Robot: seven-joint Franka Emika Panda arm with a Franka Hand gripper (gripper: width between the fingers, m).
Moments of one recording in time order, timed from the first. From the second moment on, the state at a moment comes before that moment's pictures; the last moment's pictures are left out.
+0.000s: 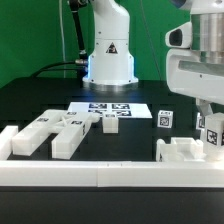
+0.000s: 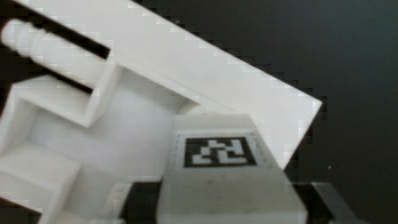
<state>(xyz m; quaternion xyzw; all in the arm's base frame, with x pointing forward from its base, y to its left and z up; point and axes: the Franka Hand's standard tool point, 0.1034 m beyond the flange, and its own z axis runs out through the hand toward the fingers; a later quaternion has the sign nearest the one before) 0.638 0.126 0.074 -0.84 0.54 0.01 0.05</state>
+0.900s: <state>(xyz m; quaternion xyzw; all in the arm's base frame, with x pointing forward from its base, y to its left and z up) 0.638 0.128 0.074 -0.90 0.43 0.01 0.05</state>
